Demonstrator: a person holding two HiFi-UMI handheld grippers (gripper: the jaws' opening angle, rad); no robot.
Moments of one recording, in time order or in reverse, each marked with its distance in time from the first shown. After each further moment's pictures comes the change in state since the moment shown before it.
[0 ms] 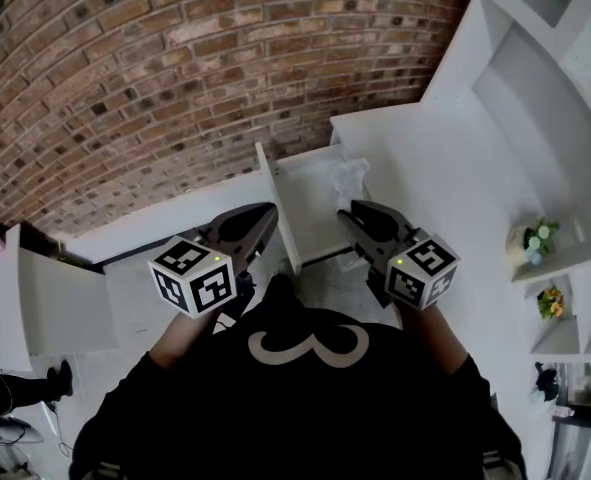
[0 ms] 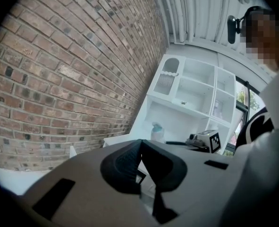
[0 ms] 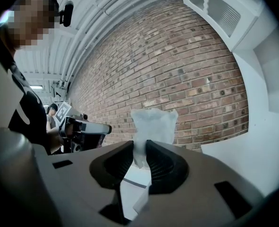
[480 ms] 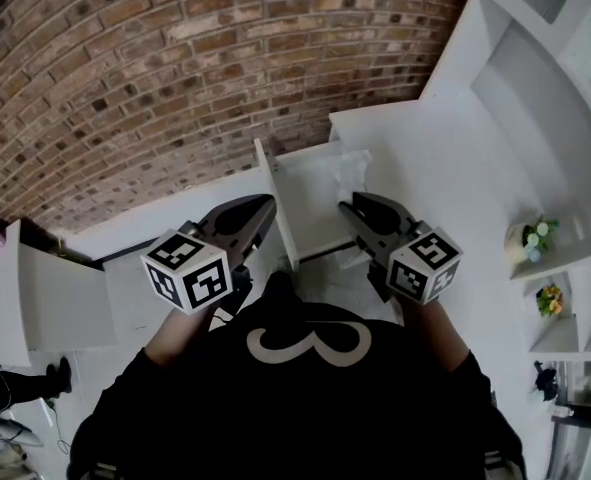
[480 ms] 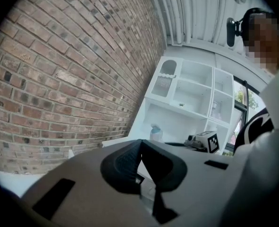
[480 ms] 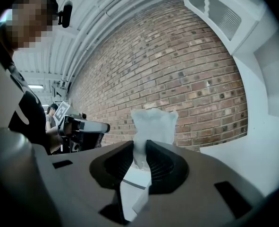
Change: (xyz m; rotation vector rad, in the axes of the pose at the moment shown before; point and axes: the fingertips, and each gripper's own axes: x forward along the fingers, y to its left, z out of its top) left arm -0.004 -0.011 0.012 0.016 -0.023 -0.006; right arm -0.007 0.000 0.009 -0.011 -0.011 -0.003
